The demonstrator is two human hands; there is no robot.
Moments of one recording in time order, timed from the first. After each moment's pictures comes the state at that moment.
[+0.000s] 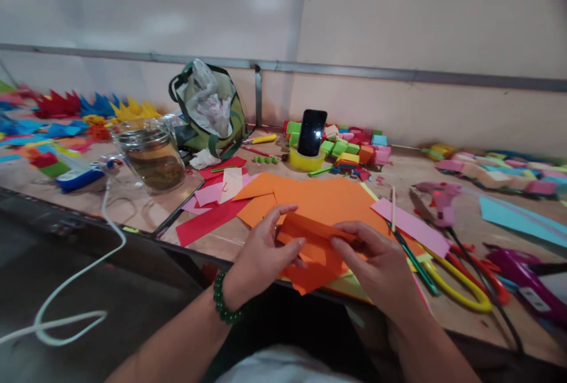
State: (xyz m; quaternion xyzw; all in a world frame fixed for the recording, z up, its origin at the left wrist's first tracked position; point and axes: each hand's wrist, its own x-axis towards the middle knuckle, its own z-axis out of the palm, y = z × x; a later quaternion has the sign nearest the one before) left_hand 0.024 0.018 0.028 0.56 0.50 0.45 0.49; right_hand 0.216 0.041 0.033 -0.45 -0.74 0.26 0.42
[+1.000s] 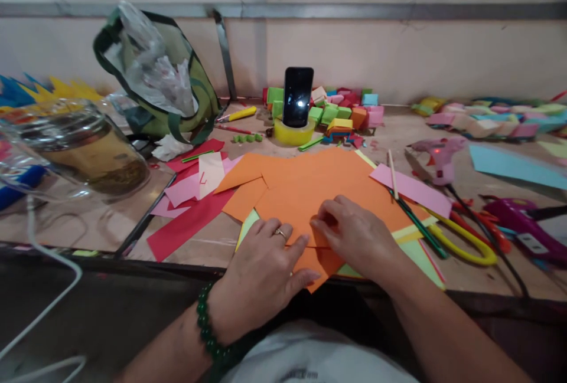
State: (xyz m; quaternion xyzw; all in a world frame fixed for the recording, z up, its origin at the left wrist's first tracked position) left_hand 0.008 0.013 0.021 0.89 0.44 0.10 0.06; right_hand 0.197 0.060 0.020 -0.61 -0.78 0.09 0.10
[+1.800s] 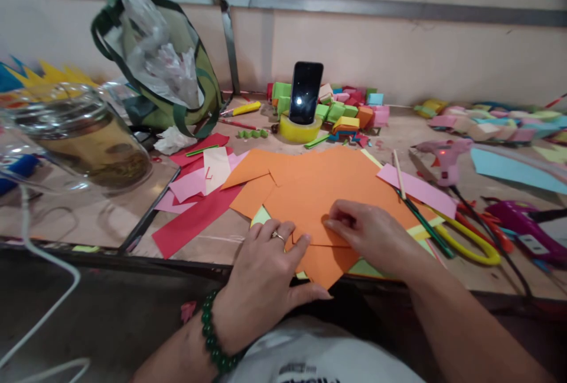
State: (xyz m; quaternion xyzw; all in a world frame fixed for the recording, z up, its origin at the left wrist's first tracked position) left_hand -0.003 0.007 0.003 0.86 0.48 0.17 0.07; right_hand 0.204 0.063 0.026 -0.59 -0.78 0.19 0.11
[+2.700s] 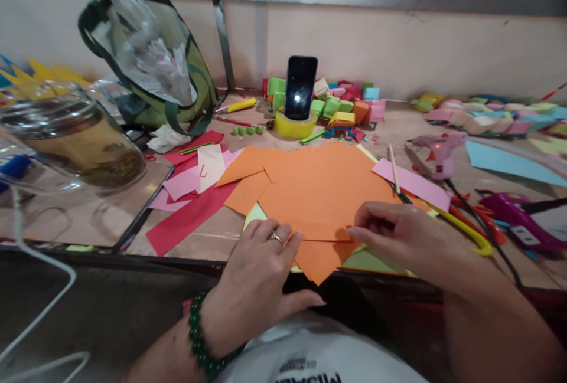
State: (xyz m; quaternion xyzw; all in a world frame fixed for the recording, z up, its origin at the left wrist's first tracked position) left_hand -0.005 0.002 0.013 0.88 0.45 0.15 0.10; right_hand 0.242 0.046 0.041 -0.57 -0.78 0.23 0.11
